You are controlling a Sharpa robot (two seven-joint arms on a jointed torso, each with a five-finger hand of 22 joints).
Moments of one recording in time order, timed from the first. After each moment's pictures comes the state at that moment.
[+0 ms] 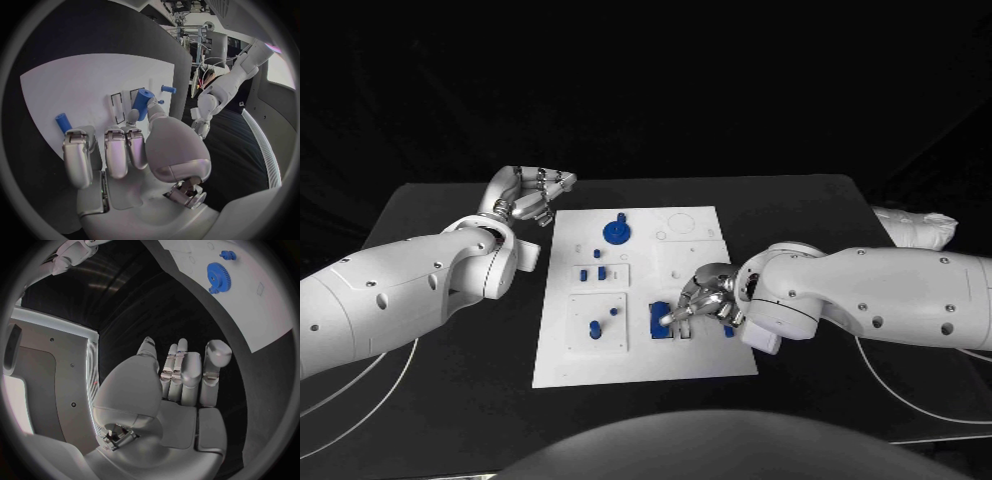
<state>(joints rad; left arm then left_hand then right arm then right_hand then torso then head) 1.21 -0.66 -0.22 1.22 -0.30 -0.54 0.47 1.35 0.06 -0.14 0.29 0.18 0.99 0.16 0.07 0.08 1.15 0.10 0.07 0.07 1.35 0.03 1.20 1.16 0.12 1.23 0.14 1.02 1.31 1.19 -0.89 -0.23 1.81 -0.74 -0.20 -0.60 1.18 0.07 -0.04 0.06 0.06 0.72 0.06 0.87 1.12 1.47 0.00 1.57 1.31 1.47 -0.04 1.57 1.31 0.01 1.46 0.07 1.57 1.31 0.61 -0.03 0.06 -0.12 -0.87</state>
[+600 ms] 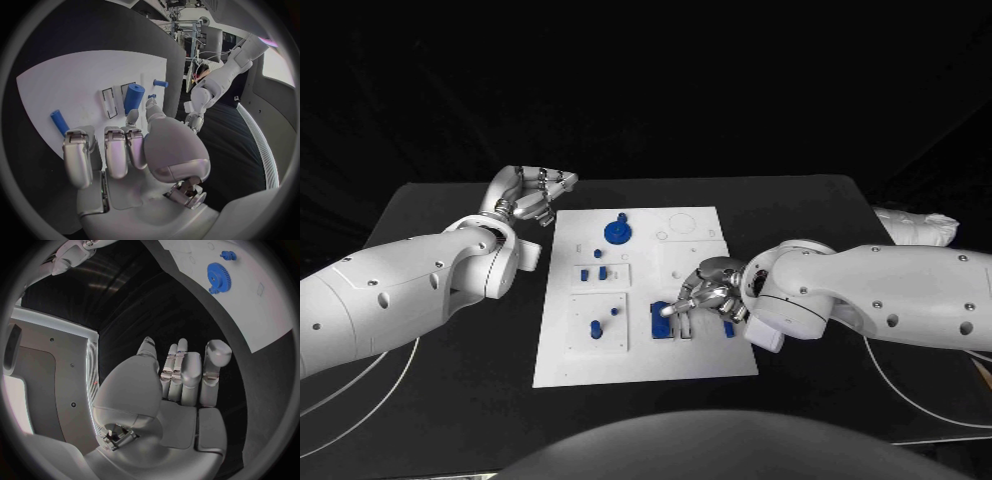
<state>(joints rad) 1.21 -0.66 -0.22 1.22 -0.30 -0.54 0.47 1.36 0.06 -0.15 0.29 0.18 0.99 0.16 0.07 0.08 1.15 0.10 0.07 0.07 1.35 0.03 1.20 1.16 0.12 1.23 0.14 1.02 1.31 1.21 -0.93 -0.24 1.85 -0.70 -0.25 -0.55 1.15 0.07 -0.05 0.08 0.06 0.72 0.06 0.86 1.13 1.47 0.00 1.57 1.31 1.47 -0.04 1.57 1.31 0.01 1.46 0.07 1.57 1.31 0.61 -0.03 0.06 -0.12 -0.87</state>
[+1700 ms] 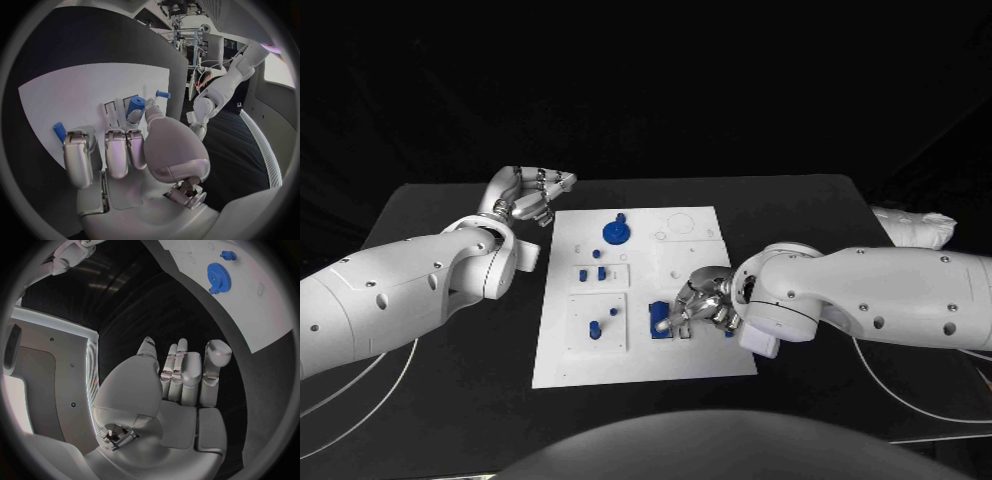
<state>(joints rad) 1.21 -0.65 -0.22 1.22 -0.30 -0.54 0.47 1.36 0.06 -0.15 0.29 0.18 0.99 0.16 0.07 0.08 1.15 0.10 0.07 0.07 1.35 0.03 1.20 1.16 0.12 1.23 0.14 1.02 1.31 1.20 -0.89 -0.24 1.84 -0.72 -0.18 -0.60 1.20 0.09 -0.02 0.06 0.06 0.81 0.05 0.93 1.21 1.47 0.00 1.57 1.31 1.47 -0.05 1.57 1.31 0.01 1.46 0.06 1.57 1.31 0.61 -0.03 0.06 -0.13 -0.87</state>
